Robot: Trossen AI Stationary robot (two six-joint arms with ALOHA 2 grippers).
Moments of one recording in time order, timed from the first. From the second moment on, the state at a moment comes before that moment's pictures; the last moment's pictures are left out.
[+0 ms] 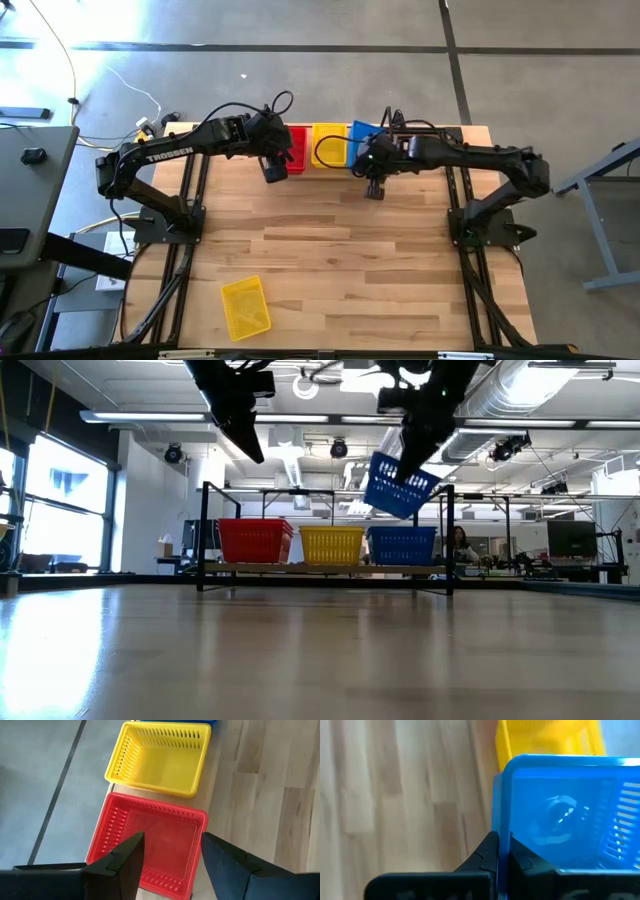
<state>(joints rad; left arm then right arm) 0.49 1.41 1.30 -0.80 -0.19 0.26 -0.24 1.49 1.27 -0.81 0.18 -0.22</state>
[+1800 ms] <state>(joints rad) 0.49 1.41 1.30 -0.80 -0.19 0.24 -0.40 1.64 1.27 -0.83 0.19 -0.37</state>
